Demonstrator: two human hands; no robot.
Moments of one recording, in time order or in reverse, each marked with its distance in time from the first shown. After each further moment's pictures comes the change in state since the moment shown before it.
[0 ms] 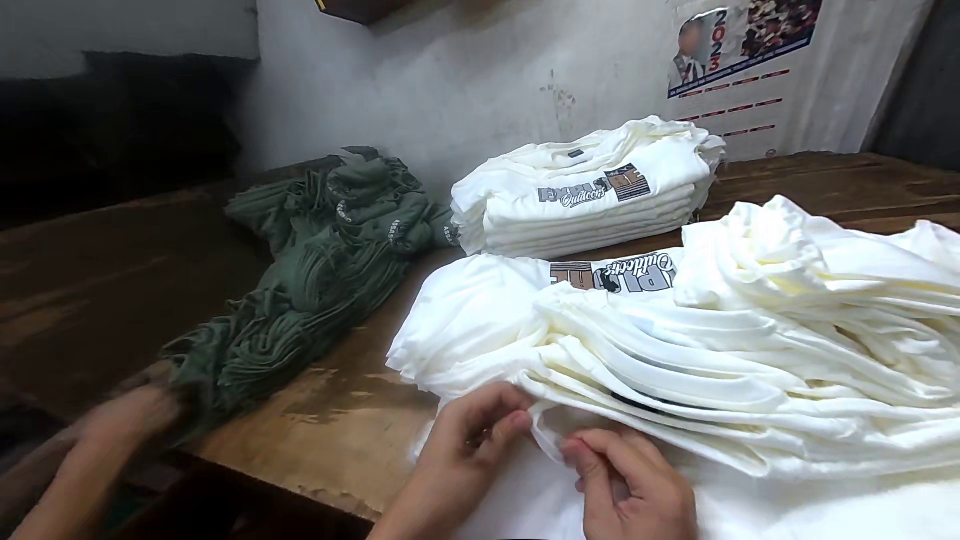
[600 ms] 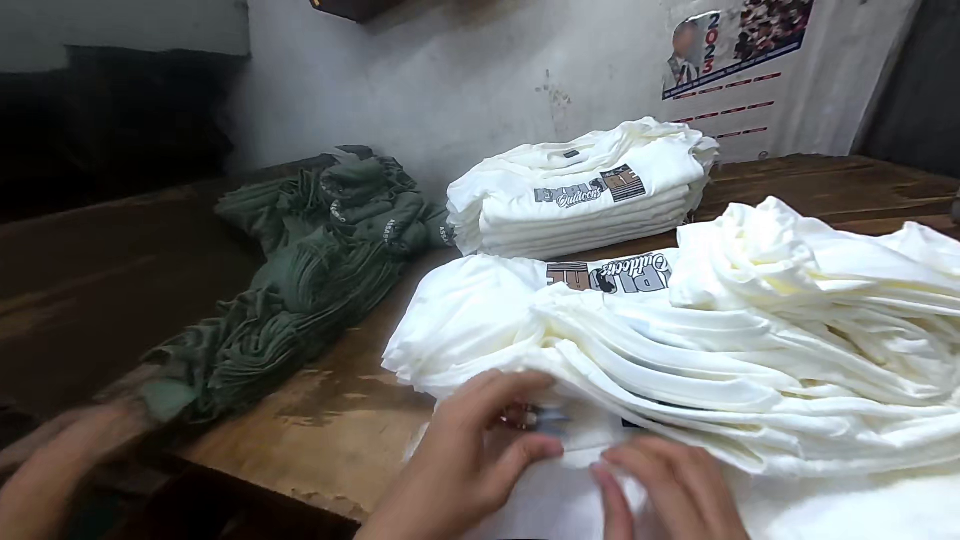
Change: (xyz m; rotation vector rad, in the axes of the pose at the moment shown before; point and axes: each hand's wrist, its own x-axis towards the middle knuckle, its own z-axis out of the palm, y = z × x) left_hand 0.011 0.016 -0.001 0.504 0.002 0.218; right_hand -0.001 -0.004 -0.035 -0.346 -0.008 -0.250
